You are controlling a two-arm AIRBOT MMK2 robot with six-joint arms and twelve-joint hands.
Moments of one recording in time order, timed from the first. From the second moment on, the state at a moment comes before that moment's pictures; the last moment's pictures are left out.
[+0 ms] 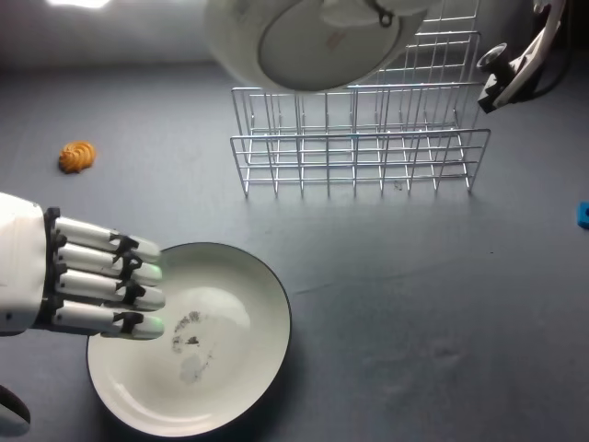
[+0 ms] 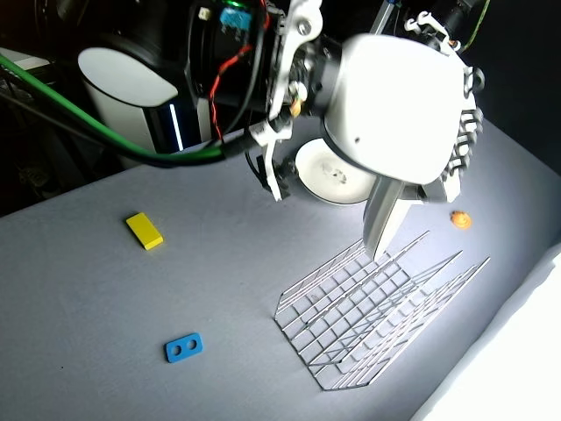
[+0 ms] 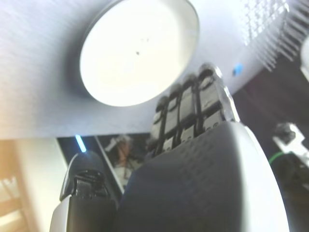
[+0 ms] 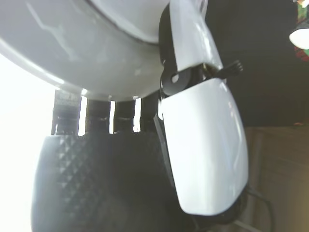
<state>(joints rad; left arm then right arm) 0.76 -0.69 1.16 1.57 -0.89 0.03 0.02 -1.12 1.09 0.38 0.16 -0.93</state>
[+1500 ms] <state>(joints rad) 0.95 -0.70 1.11 1.56 -0.62 0.01 -0.12 -1.24 1.35 0.60 0.15 -0.93</state>
